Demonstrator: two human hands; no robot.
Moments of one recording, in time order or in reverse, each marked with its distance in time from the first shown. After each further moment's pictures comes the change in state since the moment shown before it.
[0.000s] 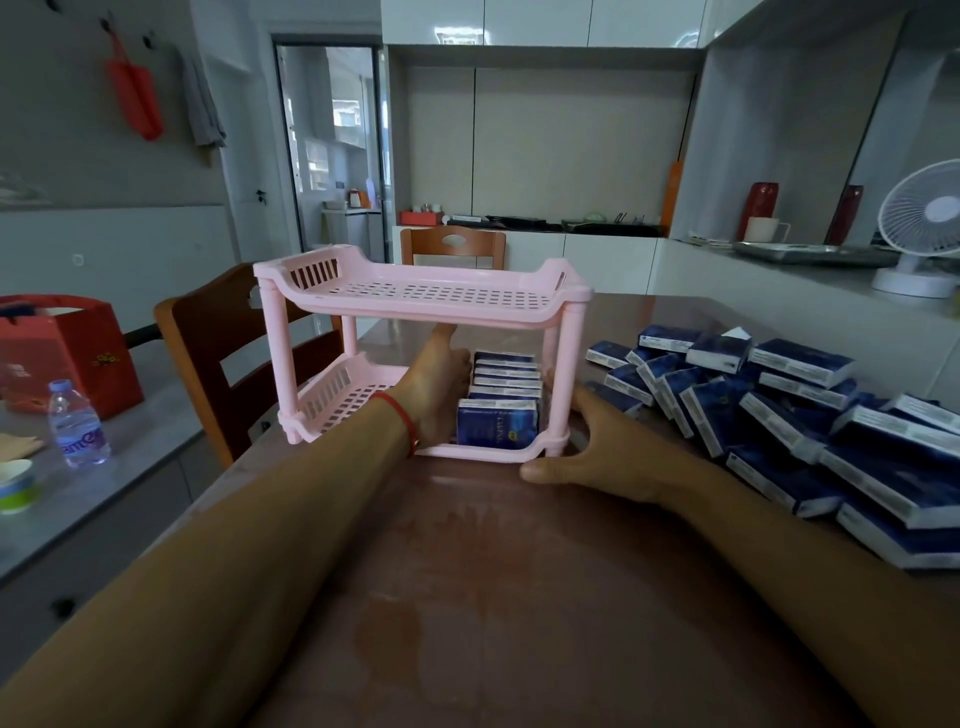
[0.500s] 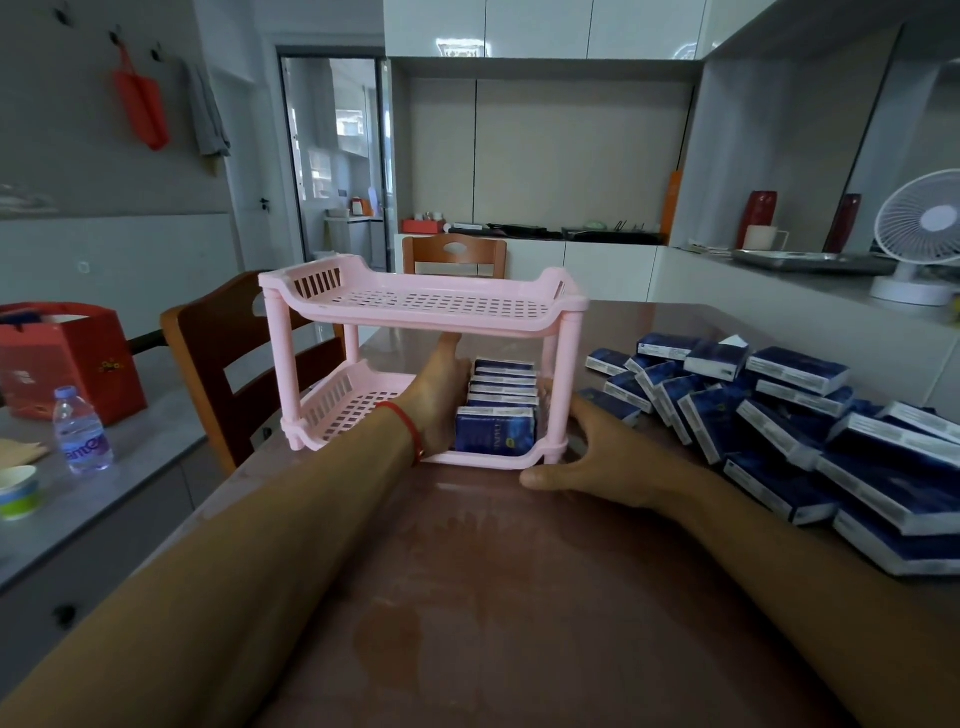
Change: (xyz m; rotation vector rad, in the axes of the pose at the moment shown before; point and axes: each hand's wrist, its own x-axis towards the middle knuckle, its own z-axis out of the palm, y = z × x) left_hand -0.003 0.000 0.005 -0.017 0.006 0.006; right_hand 0.000 0.001 0.000 -0.030 -0.015 0.037
